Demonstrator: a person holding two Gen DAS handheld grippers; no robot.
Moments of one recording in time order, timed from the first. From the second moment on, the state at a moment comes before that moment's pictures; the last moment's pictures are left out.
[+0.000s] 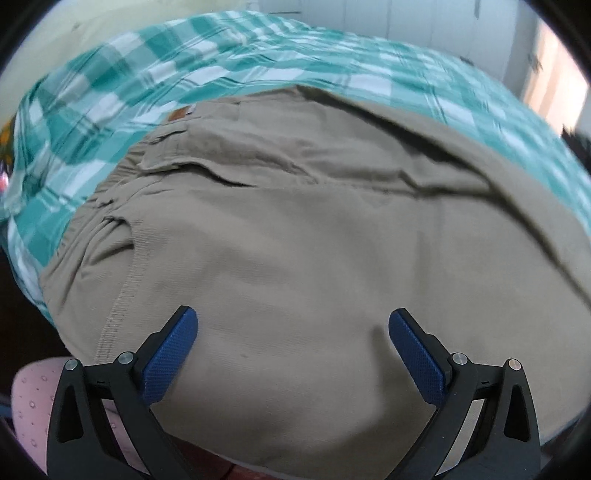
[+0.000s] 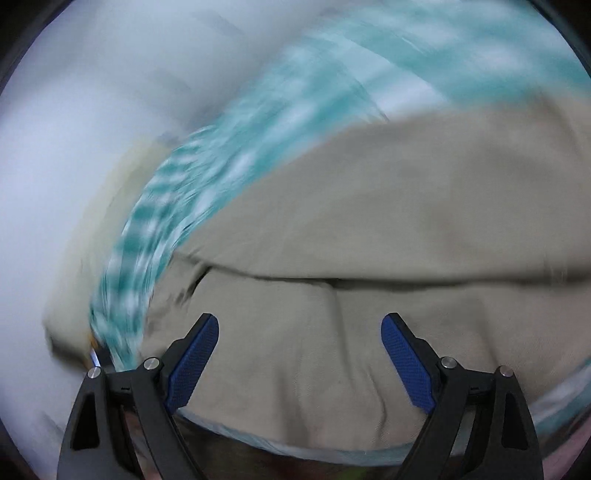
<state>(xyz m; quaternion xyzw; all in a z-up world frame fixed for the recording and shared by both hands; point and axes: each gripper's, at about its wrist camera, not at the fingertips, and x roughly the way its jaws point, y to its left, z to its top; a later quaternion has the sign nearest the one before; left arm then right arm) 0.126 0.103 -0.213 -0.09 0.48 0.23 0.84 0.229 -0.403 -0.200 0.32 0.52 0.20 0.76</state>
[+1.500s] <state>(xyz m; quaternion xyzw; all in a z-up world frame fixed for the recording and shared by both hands) 0.131 0.114 -0.079 -0.32 0.35 0.04 0.88 0.275 -0.504 0.002 0.12 0.35 0.31 0.88</state>
